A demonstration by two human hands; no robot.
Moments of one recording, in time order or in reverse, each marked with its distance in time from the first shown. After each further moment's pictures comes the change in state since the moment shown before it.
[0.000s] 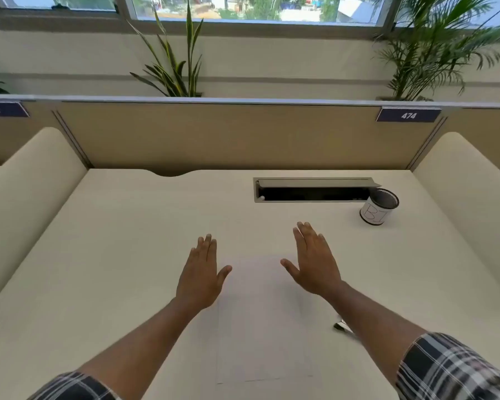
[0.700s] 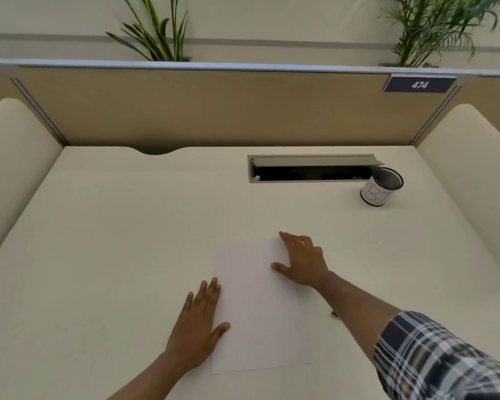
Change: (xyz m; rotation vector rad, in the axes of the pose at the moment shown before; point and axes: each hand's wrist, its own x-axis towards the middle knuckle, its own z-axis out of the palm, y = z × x) left_hand -0.089 -0.020 0.089 -0.006 -0.191 0.152; right_hand 0.009 -0.001 0.038 0.118 -0.380 0.126
